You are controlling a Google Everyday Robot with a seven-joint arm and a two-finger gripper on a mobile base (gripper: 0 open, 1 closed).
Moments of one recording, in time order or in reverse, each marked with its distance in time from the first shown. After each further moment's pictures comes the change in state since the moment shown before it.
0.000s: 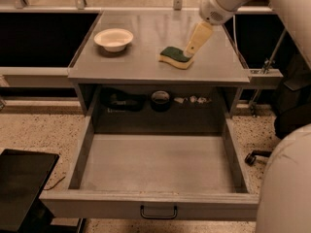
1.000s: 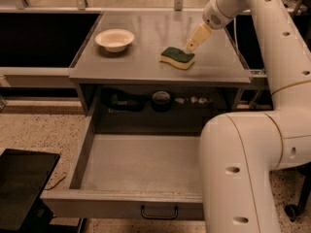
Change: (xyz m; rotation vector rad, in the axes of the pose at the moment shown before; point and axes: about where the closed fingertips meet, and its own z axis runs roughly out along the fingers) arm 0.044 -0.051 0.064 -0.026 -0.037 0.236
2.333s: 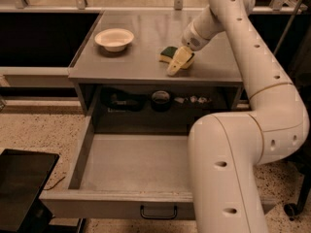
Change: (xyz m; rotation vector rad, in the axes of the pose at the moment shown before) arm -0.002 0.066 0.085 -0.239 -0.011 -0.058
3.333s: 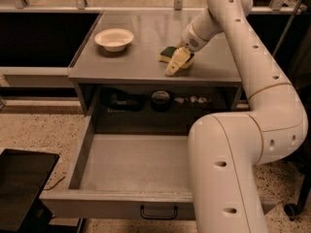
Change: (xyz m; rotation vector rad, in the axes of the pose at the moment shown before) arm 0.001 0.003 0.007 -0.016 0.000 0.003
